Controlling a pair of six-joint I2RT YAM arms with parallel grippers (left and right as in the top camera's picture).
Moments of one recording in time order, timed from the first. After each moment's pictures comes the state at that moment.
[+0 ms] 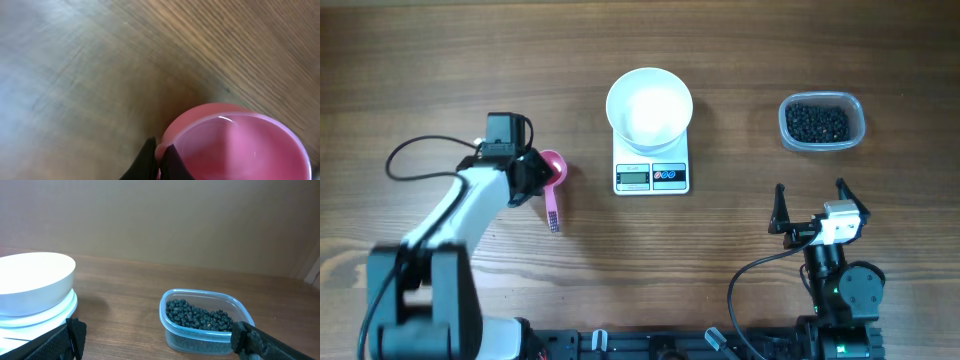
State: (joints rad) left arm -0.01 1.59 0.84 -0.49 0.00 -0.71; right arm 0.01 0.02 0.01 0.00 -0.04 -0.09
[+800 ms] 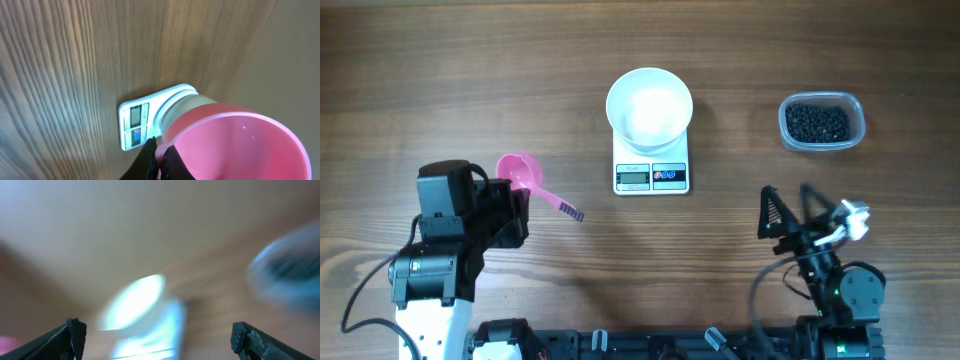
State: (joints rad) left arm 0.06 0.87 0.84 -0.89 0.25 -1.64; right arm 0.01 0.02 0.01 0.03 -0.37 0.83
